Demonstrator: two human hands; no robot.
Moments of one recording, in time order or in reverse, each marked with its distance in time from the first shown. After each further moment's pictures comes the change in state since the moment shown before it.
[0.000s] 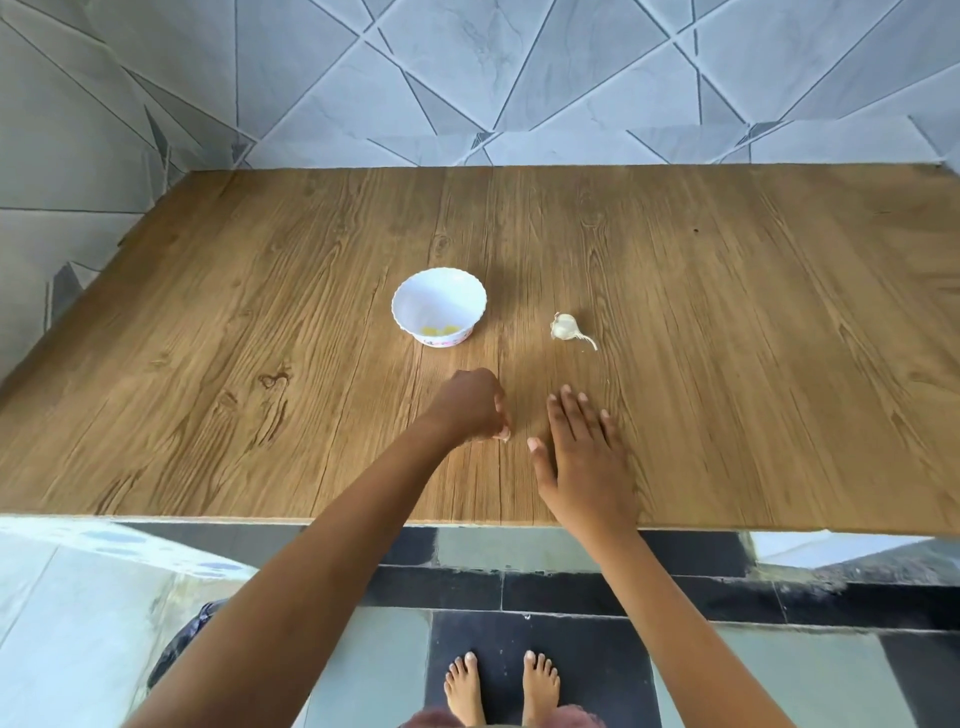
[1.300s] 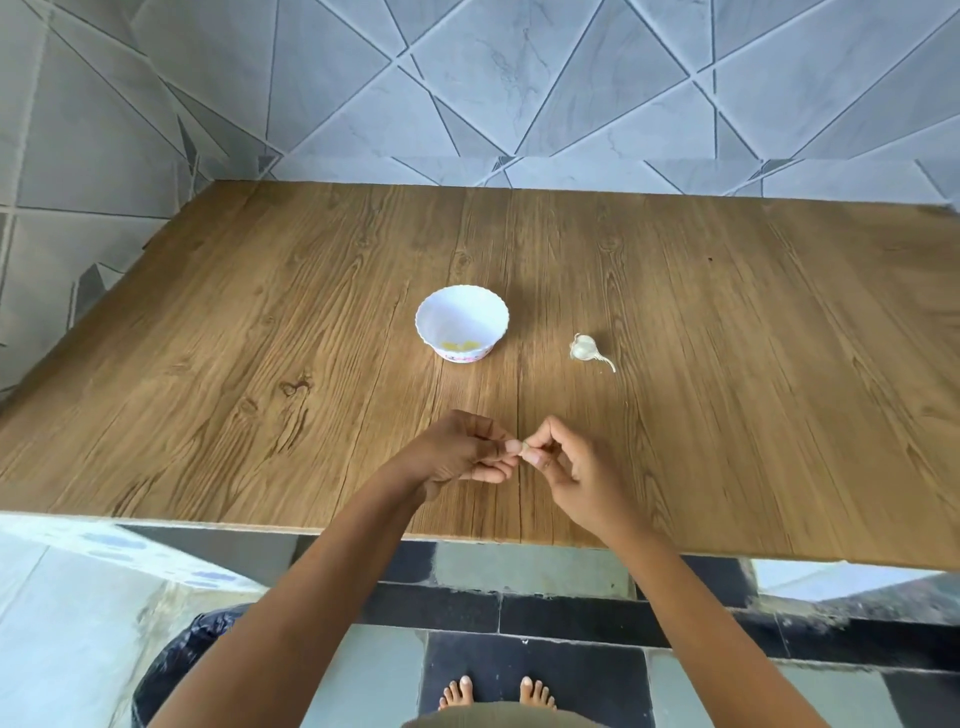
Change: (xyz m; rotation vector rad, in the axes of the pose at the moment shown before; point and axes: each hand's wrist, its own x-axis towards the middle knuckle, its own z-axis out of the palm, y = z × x) left_hand -0.034 -0.040 0.002 -1.033 -0.201 -0.049; right_hand 0.019 -0.013 -0.030 0.817 -0.086 -0.280
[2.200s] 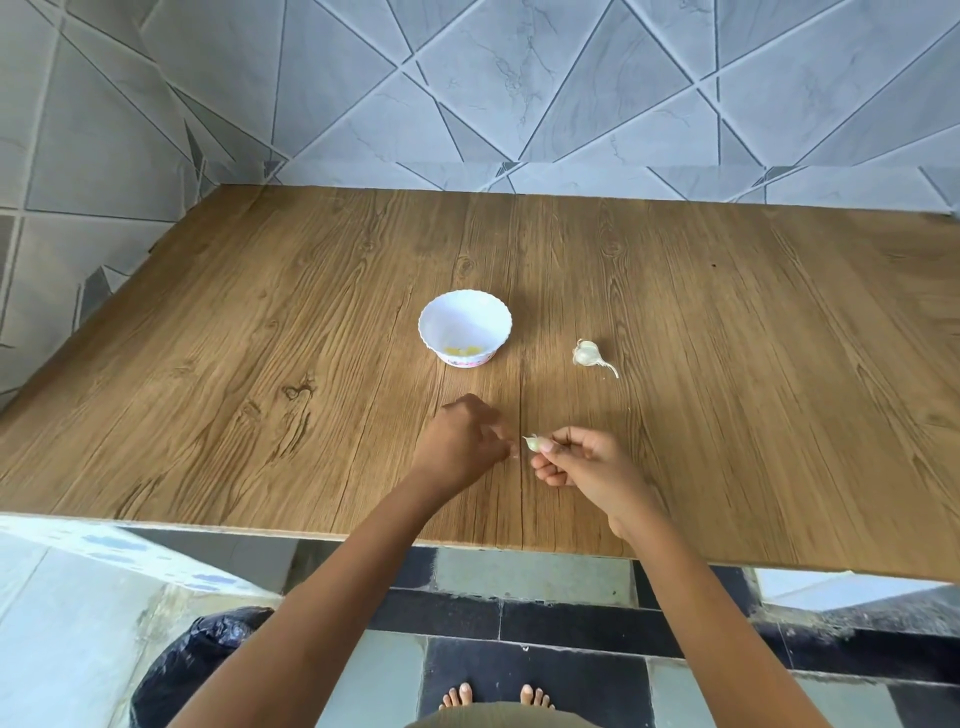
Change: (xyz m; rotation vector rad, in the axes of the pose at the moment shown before) left_hand 0.013 -0.011 0.003 0.805 0.442 0.461; right_hand 0.011 -0.013 -0.013 0.502 -0.017 0.670
